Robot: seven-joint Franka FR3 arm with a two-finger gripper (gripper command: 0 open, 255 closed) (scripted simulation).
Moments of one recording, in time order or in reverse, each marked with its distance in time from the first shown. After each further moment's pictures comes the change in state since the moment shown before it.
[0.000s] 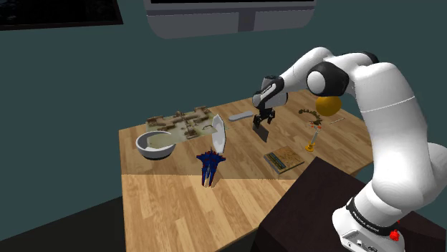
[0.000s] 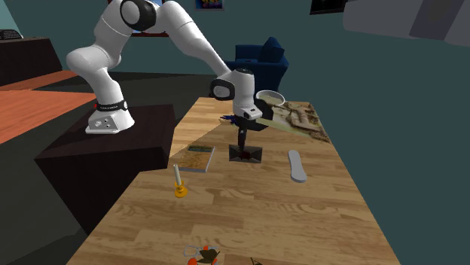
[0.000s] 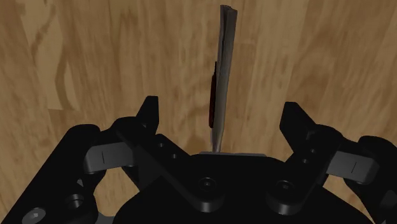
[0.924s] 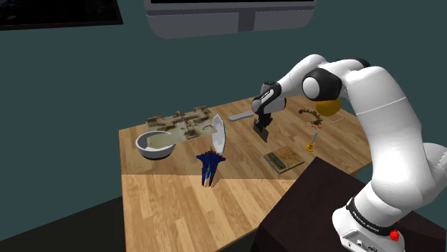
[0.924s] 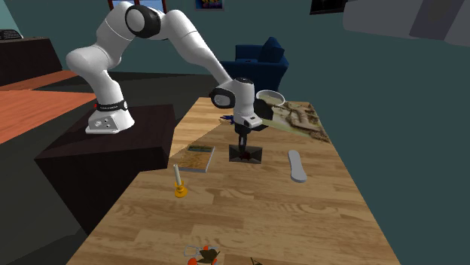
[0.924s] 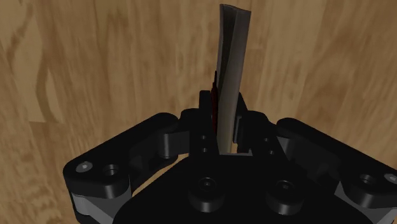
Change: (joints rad) arm -0.013 0.080 0.013 0.041 0.010 0.040 -0.005
